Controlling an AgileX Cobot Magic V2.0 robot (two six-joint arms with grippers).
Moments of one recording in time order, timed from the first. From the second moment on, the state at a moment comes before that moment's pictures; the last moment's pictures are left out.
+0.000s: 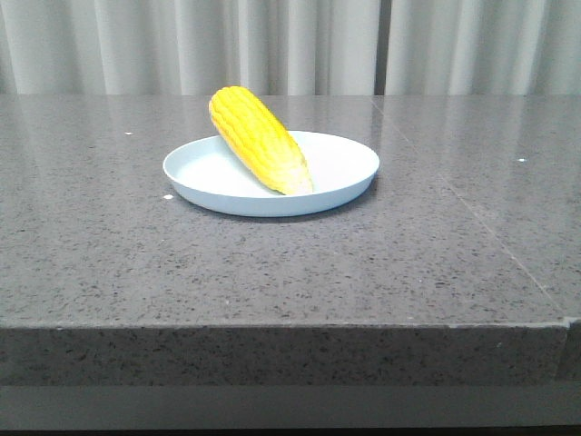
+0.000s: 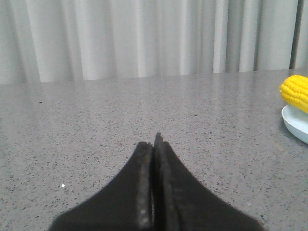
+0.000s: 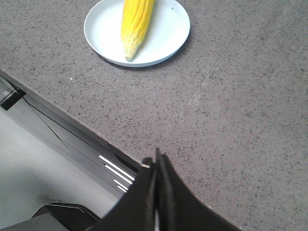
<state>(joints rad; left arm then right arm) -0.05 0.00 0.01 -0.02 0.04 0.08 0.52 0.53 -0.89 0.04 1.04 0.01</state>
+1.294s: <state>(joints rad) -0.05 0.00 0.01 -0.02 0.04 0.08 -0.03 -0.01 0.03 0.04 -0.02 0.06</state>
